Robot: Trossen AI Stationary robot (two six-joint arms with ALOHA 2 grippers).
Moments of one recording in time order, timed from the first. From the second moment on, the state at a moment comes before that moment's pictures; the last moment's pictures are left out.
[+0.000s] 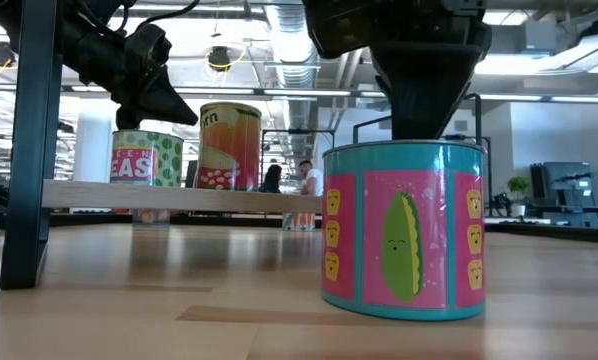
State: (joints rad) left arm 0.12 0.80 0.41 -0.06 -0.24 -0.43; right arm 0.44 2.07 1.65 -0.93 0.08 0.74
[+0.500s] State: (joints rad) left arm 0.12 0.80 0.41 -0.06 -0.25 -0.43; right arm 0.31 1.85 1.73 -1.05 0.15 0.63
